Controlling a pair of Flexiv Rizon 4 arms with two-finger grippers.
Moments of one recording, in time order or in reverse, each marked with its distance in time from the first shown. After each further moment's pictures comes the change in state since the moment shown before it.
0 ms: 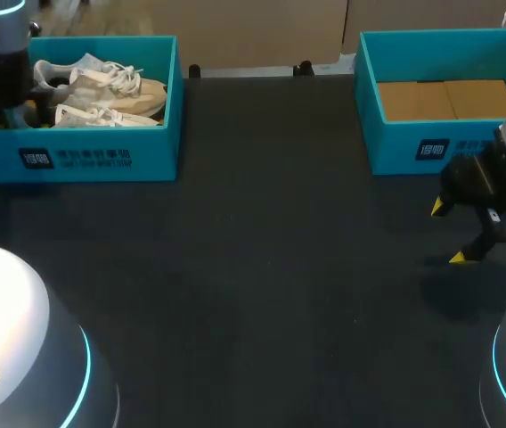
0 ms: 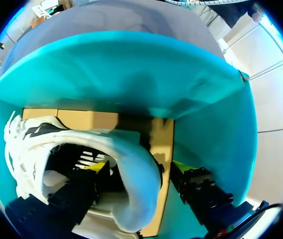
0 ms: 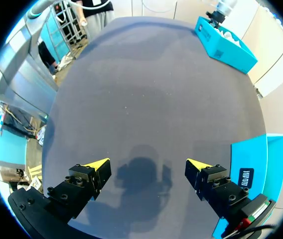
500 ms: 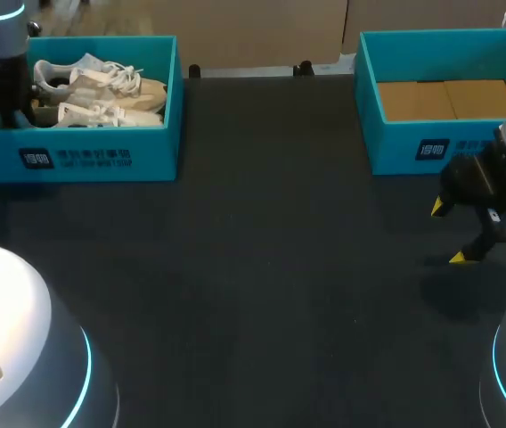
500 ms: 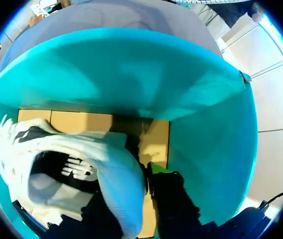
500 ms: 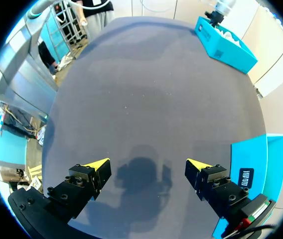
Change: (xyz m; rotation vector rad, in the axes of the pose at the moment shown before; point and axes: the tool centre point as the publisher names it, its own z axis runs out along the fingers) left arm 0.005 -0.003 0.005 -0.009 0.026 0.000; right arm 0.000 0.000 0.000 0.000 0.000 0.000
